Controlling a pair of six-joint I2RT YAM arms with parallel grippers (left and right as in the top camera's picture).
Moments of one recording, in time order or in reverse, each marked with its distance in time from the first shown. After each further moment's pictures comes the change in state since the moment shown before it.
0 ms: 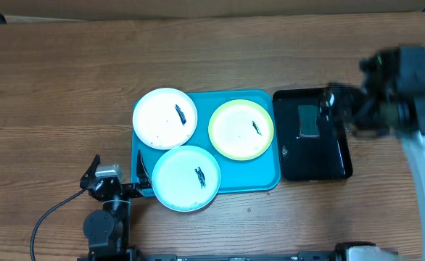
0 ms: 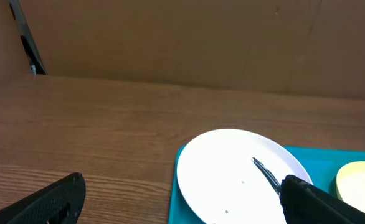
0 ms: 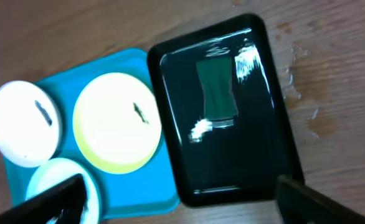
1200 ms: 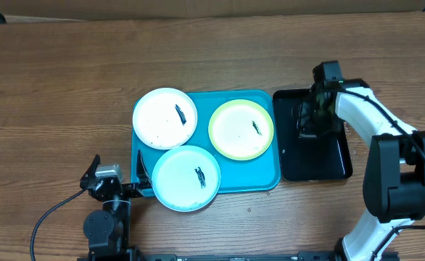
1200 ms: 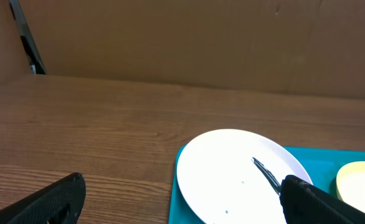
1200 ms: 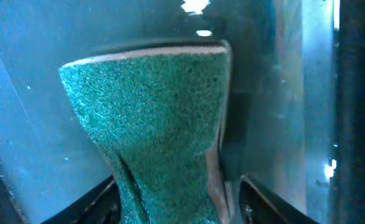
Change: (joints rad) left arm 0.000 0.000 0.000 0.000 0.000 0.000; right arm 0.041 0.472 -0.335 0.501 0.152 -0.073
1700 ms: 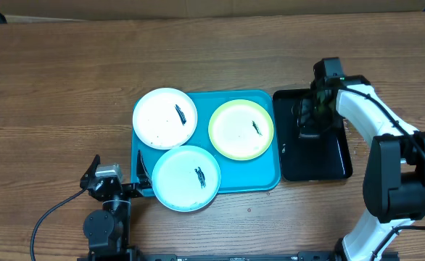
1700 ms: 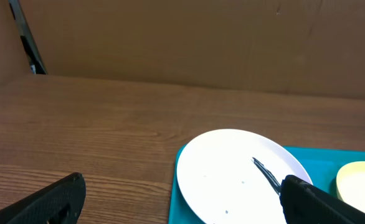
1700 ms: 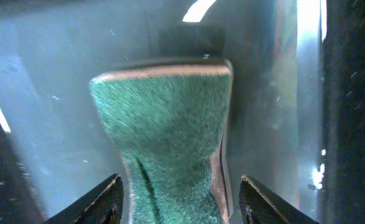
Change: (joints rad) left arm 0.000 0.000 0.000 0.000 0.000 0.000; right arm 0.000 0.000 0.061 -0.043 -0.003 -0.016
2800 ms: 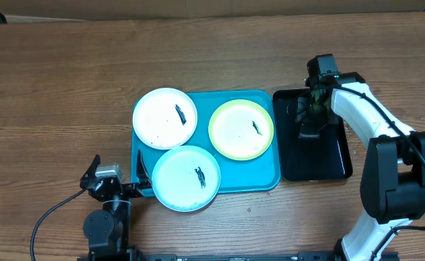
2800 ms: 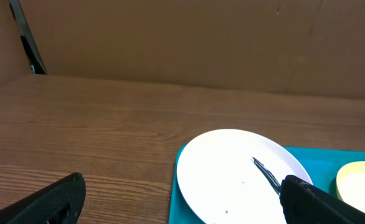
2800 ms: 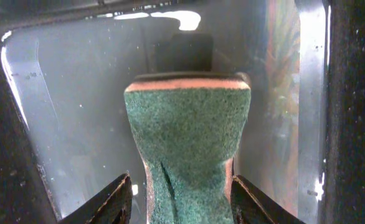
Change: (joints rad) left arm 0.000 0.000 0.000 0.000 0.000 0.000; right arm 0.037 0.000 0.006 0.017 0.037 -0.006
